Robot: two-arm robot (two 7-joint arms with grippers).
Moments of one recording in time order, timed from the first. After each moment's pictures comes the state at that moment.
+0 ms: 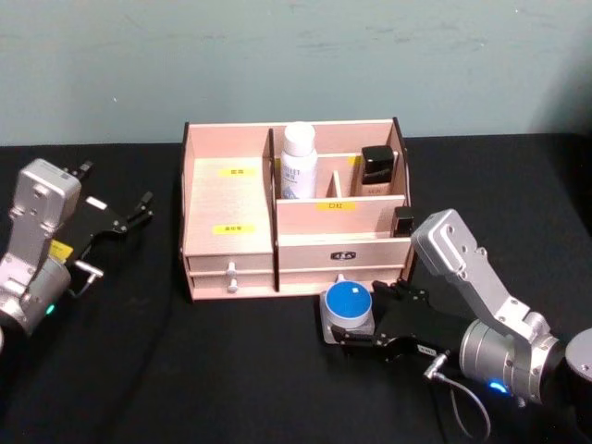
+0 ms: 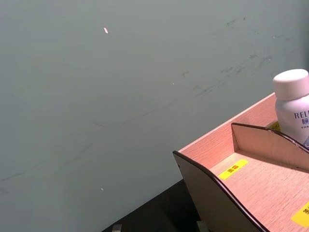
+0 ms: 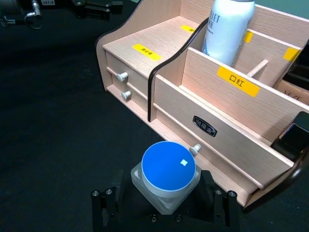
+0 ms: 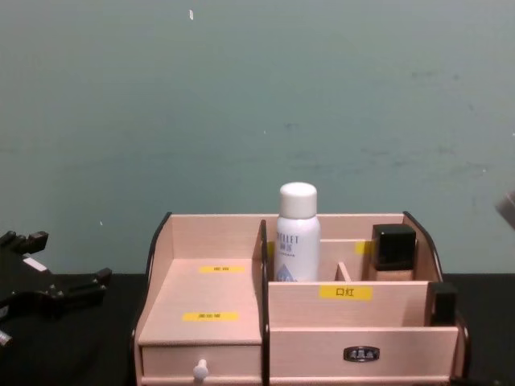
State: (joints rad) left arm -0.20 0.60 0.45 -1.41 -0.25 -0.12 0.03; right arm 0.01 0.53 -0.41 -1.79 0.26 0.42 0.38
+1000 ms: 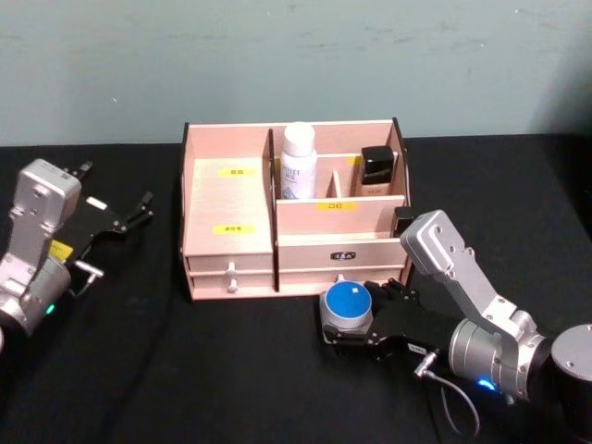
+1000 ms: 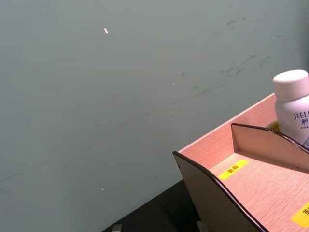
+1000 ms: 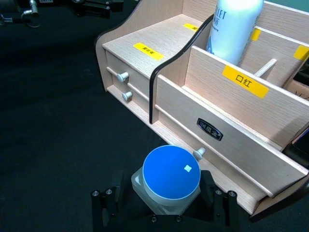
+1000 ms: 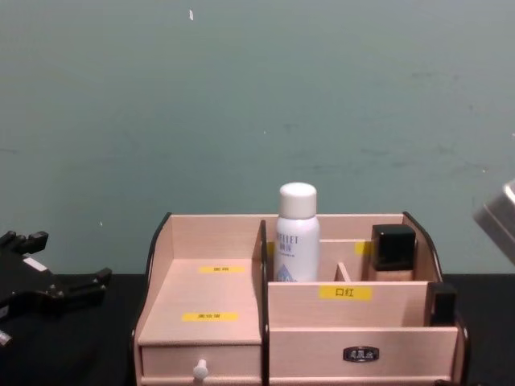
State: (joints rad) left arm -0.20 0.60 0.45 -1.41 -0.25 -0.12 0.03; right arm 0.03 0.49 -0.43 -1.74 0.23 0.41 0.39
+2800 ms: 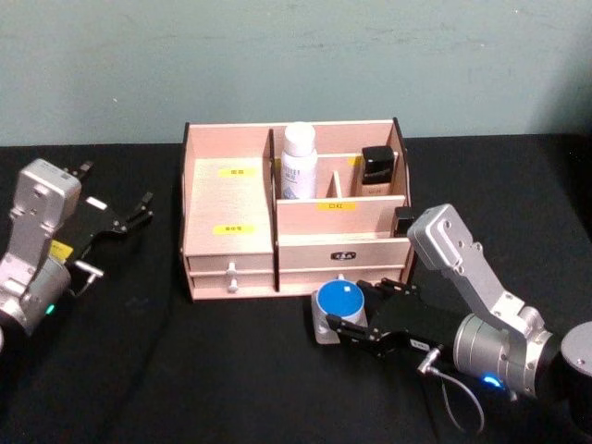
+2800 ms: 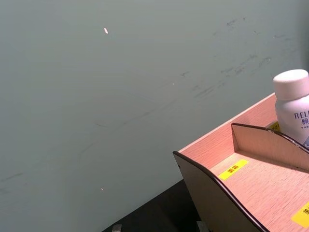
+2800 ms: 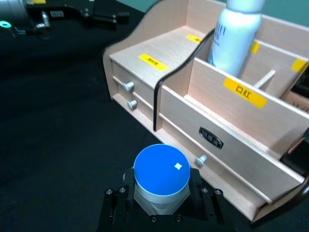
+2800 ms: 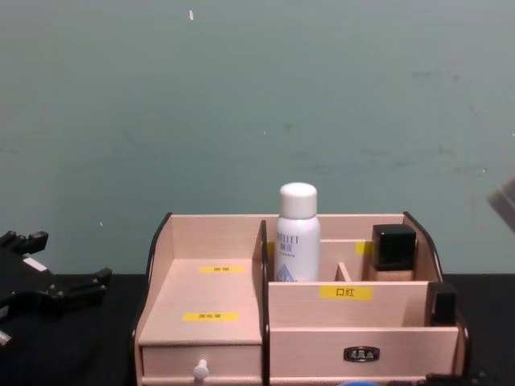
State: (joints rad) left arm -0.20 0.60 0.45 -1.41 -0.25 -0.12 0.03; right arm 0.03 0.51 -0.42 -1.76 0.26 0.40 0.41
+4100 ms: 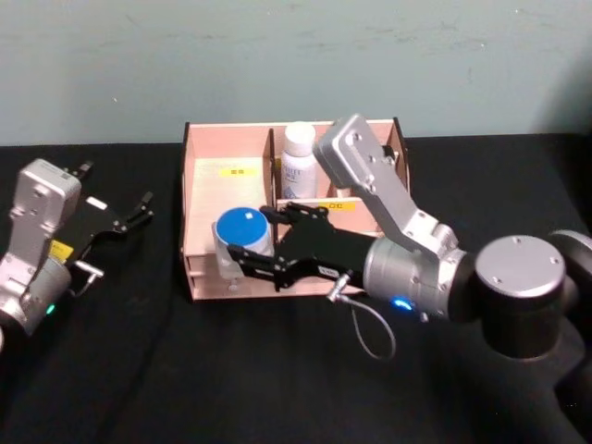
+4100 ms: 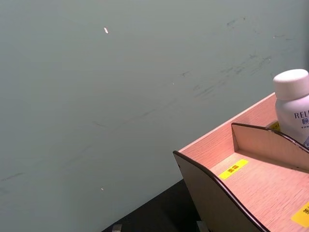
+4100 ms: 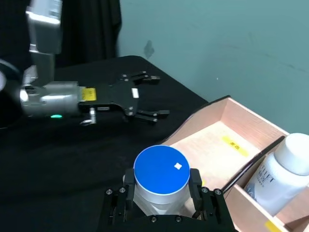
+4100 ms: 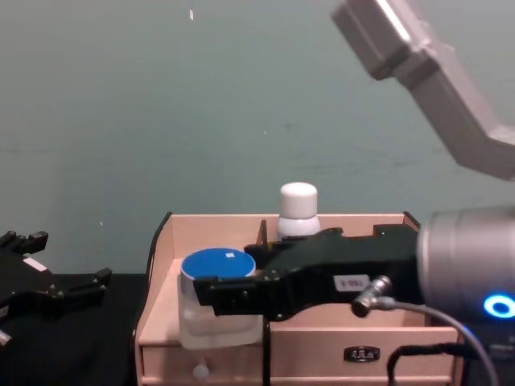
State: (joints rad) left arm -0.20 0.60 0.45 -1.41 -0.25 -0.12 0.03; right arm 0.28 0.37 -0.56 -1.75 0.25 0.45 0.41
